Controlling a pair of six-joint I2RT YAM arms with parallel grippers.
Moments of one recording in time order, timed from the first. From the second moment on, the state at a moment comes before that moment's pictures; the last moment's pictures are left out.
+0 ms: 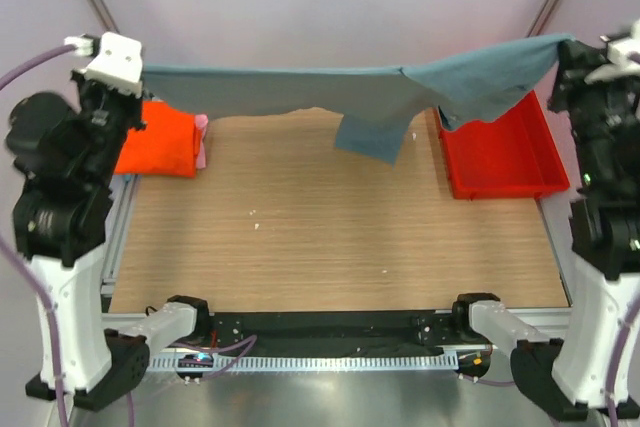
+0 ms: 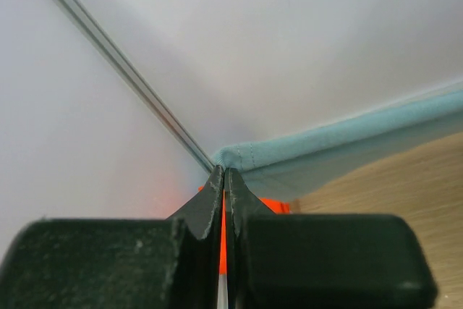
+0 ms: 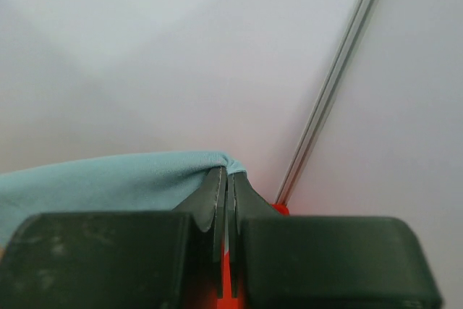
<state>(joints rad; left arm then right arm) -0.18 1.12 1.92 -0.75 -0.12 0.45 0.02 1.05 1.88 -0.53 0.02 -0.23</state>
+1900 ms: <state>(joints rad) -0.07 2.12 1.73 -0.30 -0.20 0.52 0.06 2.16 1.83 -0.06 0.02 -0.23</state>
